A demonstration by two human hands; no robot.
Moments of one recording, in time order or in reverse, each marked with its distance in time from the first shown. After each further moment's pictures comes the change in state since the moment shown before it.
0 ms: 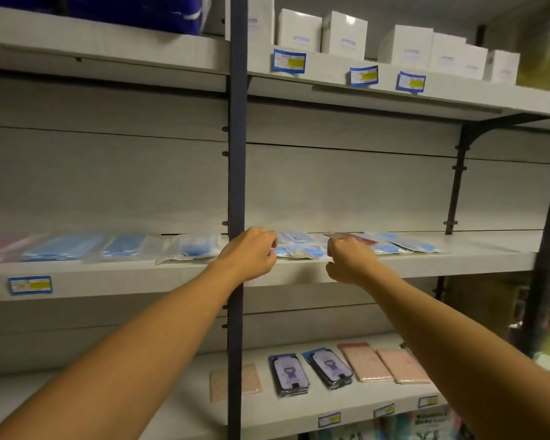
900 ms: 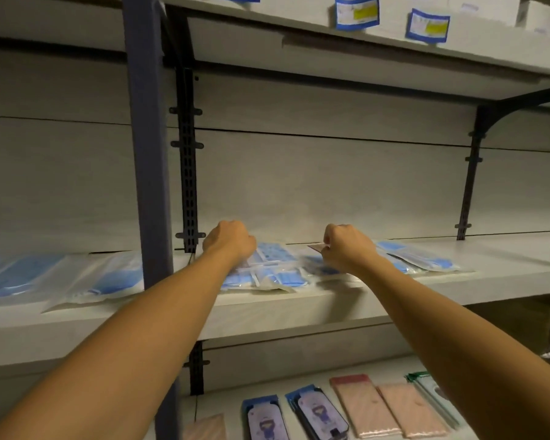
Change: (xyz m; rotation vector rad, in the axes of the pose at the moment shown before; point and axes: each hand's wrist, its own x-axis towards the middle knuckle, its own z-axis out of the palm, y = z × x) left_hand 0.176 -0.026 0.089 -0.018 -0.096 -0.530; right_hand 0.162 0.092 0.060 0.105 0.068 0.077
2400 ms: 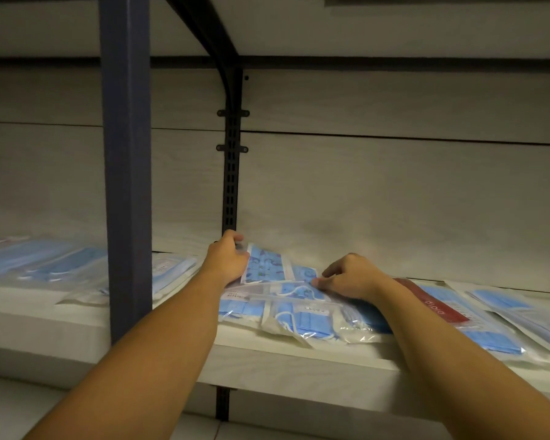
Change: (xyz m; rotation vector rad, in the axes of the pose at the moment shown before) left_hand 0.041 -0.056 0.038 -0.504 0.216 -0.273; right_hand 0.092 -0.017 0.065 0.348 -0.337 -0.278
